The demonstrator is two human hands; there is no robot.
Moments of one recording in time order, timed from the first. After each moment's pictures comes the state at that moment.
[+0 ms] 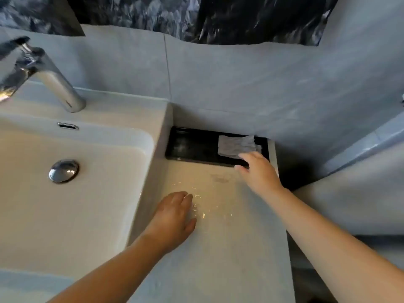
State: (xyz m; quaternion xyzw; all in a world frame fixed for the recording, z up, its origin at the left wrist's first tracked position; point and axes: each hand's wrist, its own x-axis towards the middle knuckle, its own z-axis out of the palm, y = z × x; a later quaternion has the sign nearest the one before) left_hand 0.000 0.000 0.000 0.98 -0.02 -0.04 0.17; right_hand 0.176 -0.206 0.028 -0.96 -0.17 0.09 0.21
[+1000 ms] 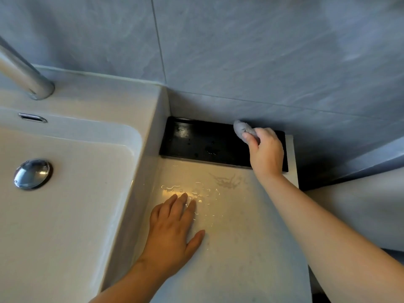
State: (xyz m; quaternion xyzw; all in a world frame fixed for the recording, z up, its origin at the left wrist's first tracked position) left_hand 0.009 -0.008 -0.051 0.99 0.03 -0.07 0.10; right_hand 0.242 -0.174 -0.022 -0.94 -0.10 -0.12 0.31
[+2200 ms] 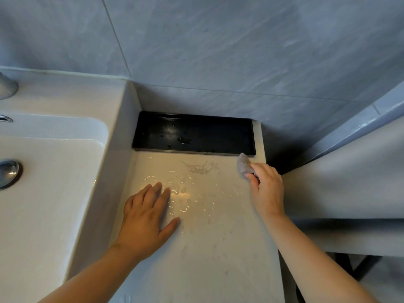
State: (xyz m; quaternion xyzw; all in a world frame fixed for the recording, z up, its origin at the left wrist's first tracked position) left_hand 0.008 -0.012 -0.045 0.99 0.04 -0.10 0.12; right_hand 0.148 -0.285 -0.060 -0.94 -0.11 -0.08 0.31
